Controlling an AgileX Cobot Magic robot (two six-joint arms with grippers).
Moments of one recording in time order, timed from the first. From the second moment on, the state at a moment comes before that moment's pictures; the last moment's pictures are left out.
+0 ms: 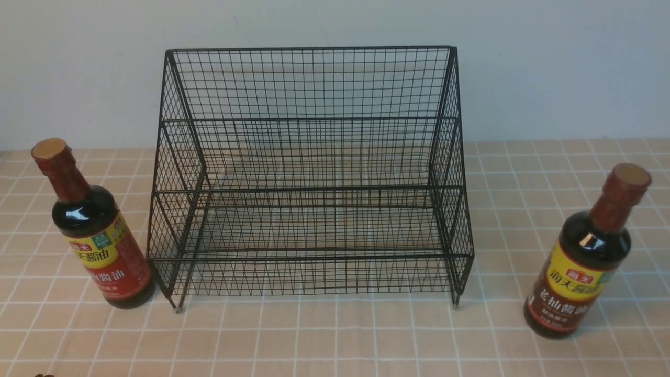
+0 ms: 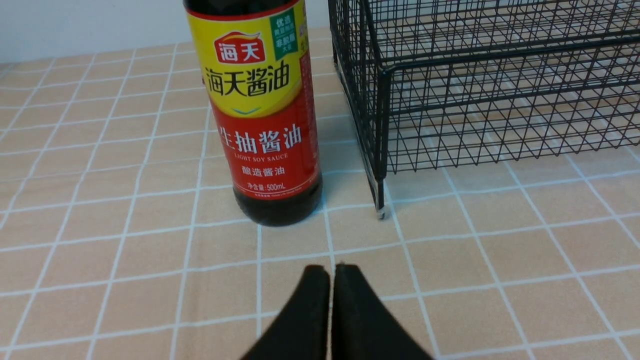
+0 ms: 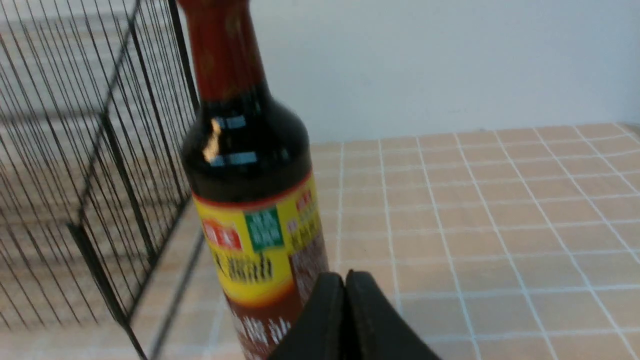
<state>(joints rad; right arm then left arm) 0.04 -0.01 0.03 0.15 0.20 0.10 -0.10 -0.01 0.02 0.01 0.39 0.03</state>
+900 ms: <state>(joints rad) 0.04 0.35 -0.29 0.11 0.02 0.10 -0.10 -0.01 0.02 0.01 0.39 0.03</state>
